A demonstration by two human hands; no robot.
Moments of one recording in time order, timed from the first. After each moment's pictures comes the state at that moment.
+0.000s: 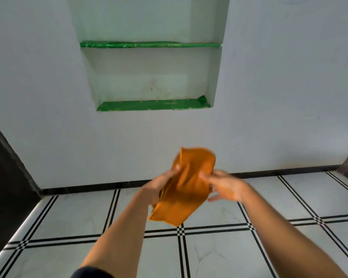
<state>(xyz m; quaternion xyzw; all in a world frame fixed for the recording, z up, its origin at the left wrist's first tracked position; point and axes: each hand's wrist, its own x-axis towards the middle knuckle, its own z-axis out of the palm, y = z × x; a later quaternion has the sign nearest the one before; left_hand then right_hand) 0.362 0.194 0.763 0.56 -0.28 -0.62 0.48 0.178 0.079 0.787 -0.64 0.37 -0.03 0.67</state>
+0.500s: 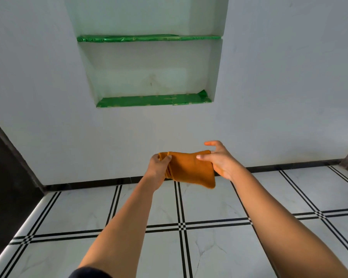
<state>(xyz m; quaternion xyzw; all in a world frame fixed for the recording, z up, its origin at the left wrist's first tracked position) 0.365 0.169 0.776 0.66 -0.18 -0.37 0.62 0.210 0.059 0.812 -0.61 0.39 -0.24 0.65</state>
